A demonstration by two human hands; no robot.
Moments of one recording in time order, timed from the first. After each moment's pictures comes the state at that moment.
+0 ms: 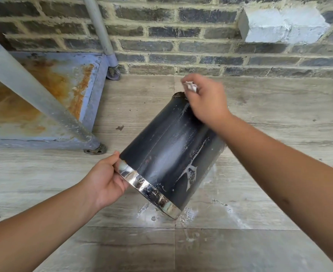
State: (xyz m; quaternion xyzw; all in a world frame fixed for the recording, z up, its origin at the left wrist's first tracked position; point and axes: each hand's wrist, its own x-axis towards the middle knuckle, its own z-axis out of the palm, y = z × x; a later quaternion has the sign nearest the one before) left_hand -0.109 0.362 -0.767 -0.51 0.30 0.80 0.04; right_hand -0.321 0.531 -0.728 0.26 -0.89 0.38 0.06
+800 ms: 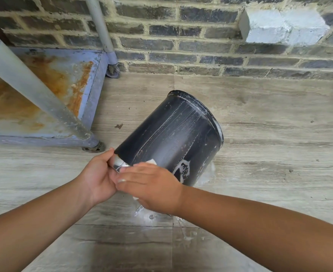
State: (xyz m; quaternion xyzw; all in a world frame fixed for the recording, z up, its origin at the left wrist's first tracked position) left_hand -0.105 0.348 -0.770 -0.45 0.30 0.84 0.09; right_hand -0.151 0.508 -0.792 0.65 -0.69 0.31 -0.01
